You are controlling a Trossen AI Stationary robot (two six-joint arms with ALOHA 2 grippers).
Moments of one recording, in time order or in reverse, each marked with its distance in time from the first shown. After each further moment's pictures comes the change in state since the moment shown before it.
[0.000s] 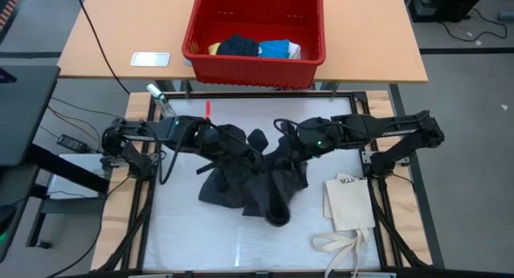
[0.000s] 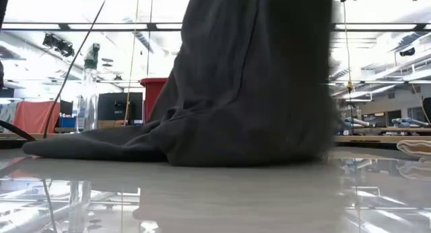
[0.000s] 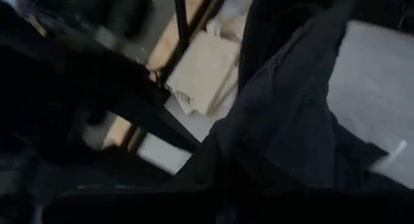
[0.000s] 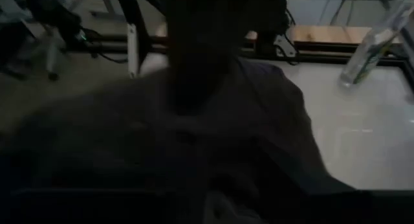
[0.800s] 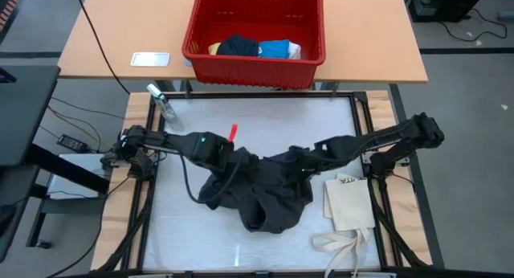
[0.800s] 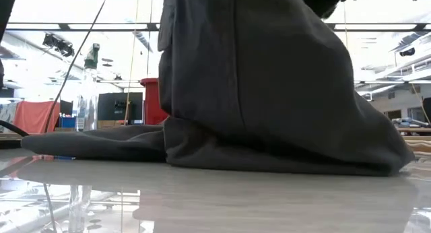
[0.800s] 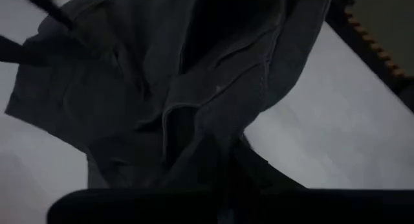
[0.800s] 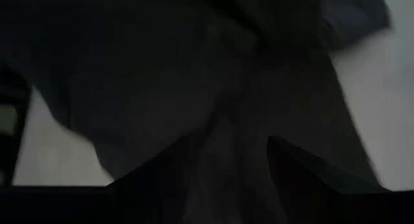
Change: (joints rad) left arm -0.045 0.133 -0.001 -0.424 0.121 -0.396; right arm 0.031 -0.001 -0.432 0.058 -0.010 0.133
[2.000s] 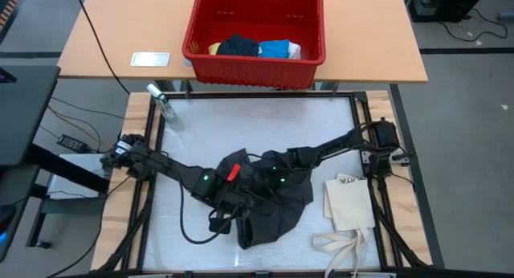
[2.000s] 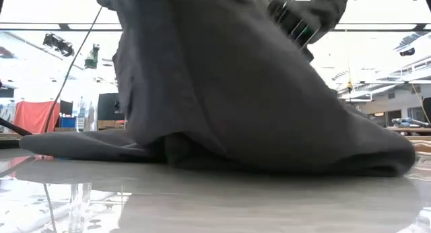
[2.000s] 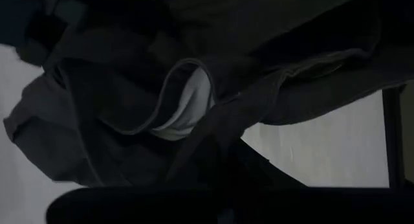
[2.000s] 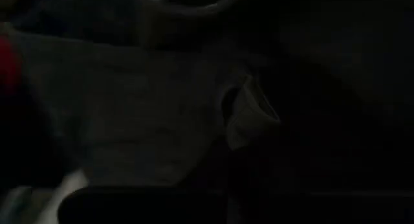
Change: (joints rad) left arm -0.184 -0.001 -0.243 0.154 -0.239 -0.723; right arm -0.115 0.403 -0.126 0.780 -0.585 -0.053
